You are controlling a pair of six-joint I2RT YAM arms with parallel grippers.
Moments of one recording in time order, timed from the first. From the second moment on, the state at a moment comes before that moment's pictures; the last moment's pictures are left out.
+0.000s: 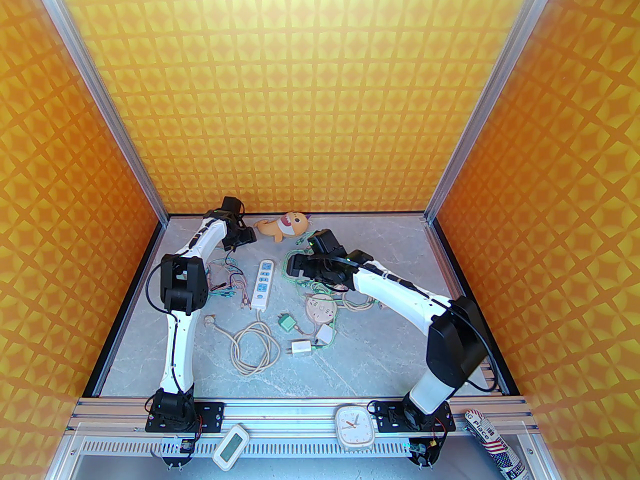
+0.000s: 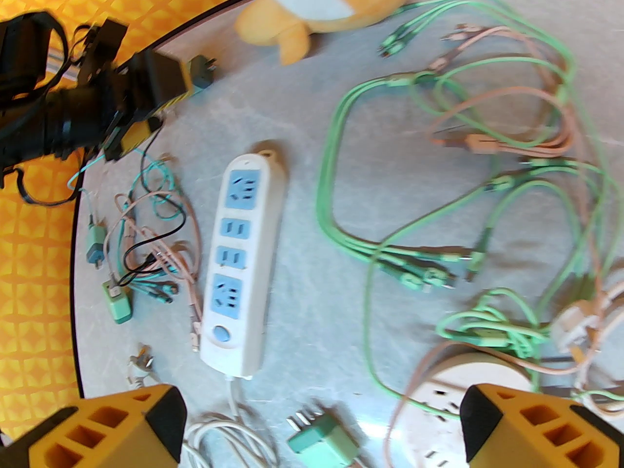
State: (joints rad) left arm -0.15 2.38 2.15 -0.90 0.05 -0.45; right arm 0.63 1.66 1.35 -0.55 0.00 0.68
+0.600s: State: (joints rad) left arm -0.15 1.71 1.68 -0.76 0.04 -0.44; right arm 0.57 1.47 1.26 -0.53 0.26 0.56
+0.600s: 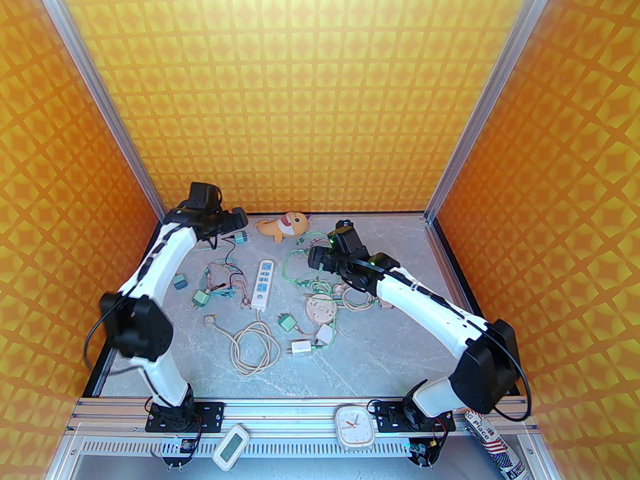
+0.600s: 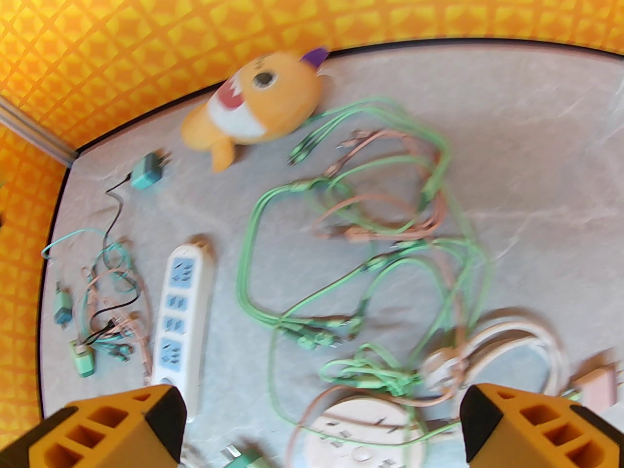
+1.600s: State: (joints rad) left arm 0.03 1.31 0.66 -0.06 -0.40 -0.20; right arm 0.38 1.28 0.45 0.25 0.85 0.04
